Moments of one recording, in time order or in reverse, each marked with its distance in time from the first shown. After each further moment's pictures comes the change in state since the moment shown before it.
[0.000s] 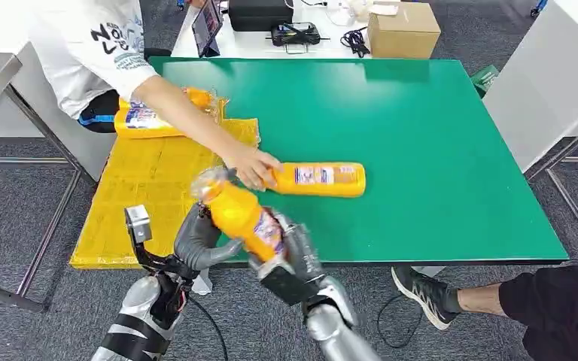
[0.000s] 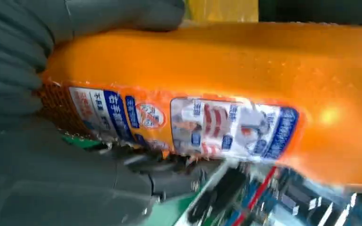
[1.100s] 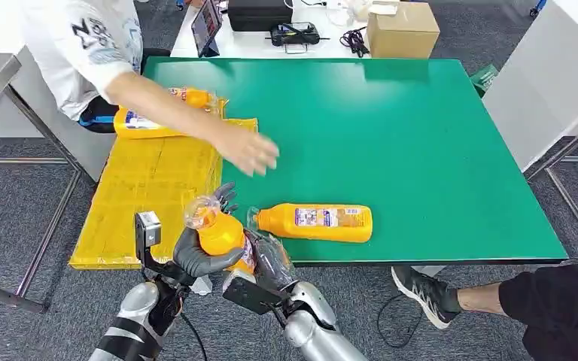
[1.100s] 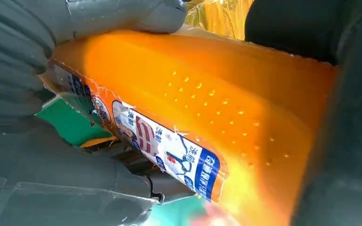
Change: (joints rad) left arm 0.000 0.037 -0.019 0.077 -0.057 0.058 0.028; right arm -0.088 0.030 0.135 0.216 0.038 -0.027 0.062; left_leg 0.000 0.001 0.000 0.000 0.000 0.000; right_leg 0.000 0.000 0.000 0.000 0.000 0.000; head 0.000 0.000
